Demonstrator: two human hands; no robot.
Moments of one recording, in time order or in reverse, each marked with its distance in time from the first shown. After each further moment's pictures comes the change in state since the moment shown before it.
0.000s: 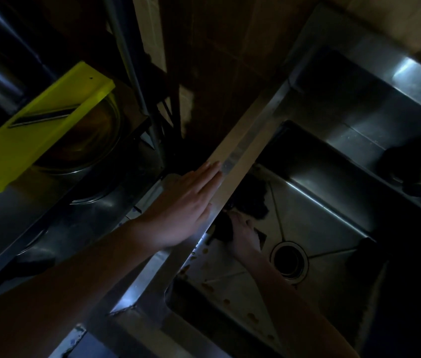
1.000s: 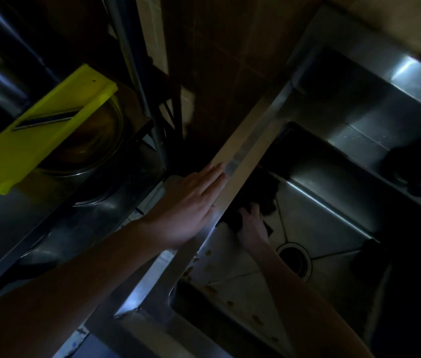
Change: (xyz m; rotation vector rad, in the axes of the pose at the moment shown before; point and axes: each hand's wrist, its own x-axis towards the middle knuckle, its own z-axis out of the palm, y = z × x) left_hand 0.000 -0.004 0.003 0.023 0.006 0.011; right_hand 0.015 0.000 -0.023 0.062 0.029 0.097
